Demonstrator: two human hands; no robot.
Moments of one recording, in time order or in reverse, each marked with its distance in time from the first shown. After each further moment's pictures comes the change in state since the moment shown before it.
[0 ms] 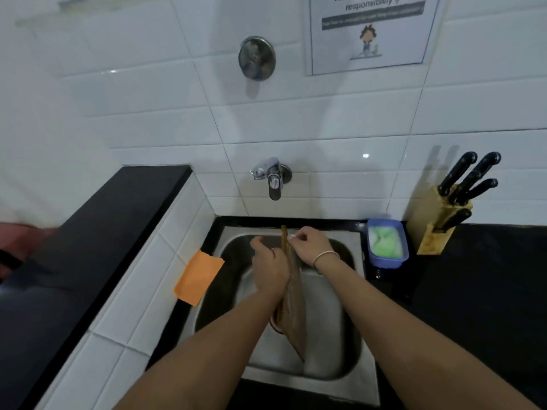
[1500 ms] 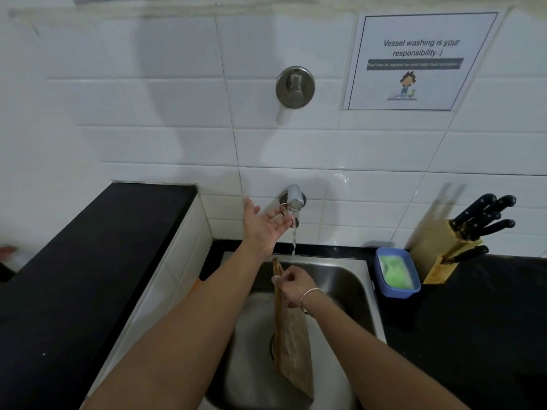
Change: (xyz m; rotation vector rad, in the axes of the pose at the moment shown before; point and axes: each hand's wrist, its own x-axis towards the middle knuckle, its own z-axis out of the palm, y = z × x) left_hand 0.134 0.083 -0.060 -1.126 -0.469 -0.315; right_hand 0.017 -0.025 0.087 0.155 -0.048 0.270
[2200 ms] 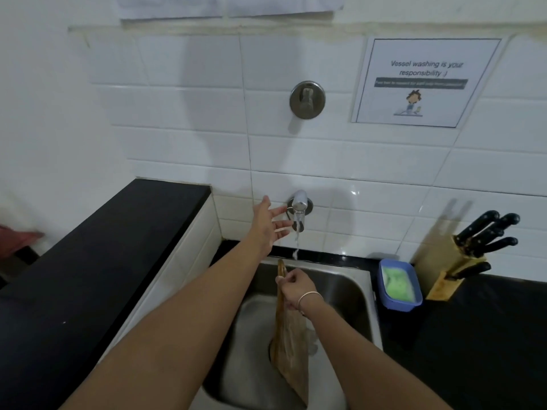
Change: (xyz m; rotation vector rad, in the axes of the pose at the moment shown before) left_hand -0.017 0.011 0.012 0.434 0.052 0.078; right_hand -0.008 0.001 -0.002 0.039 0.051 0.000
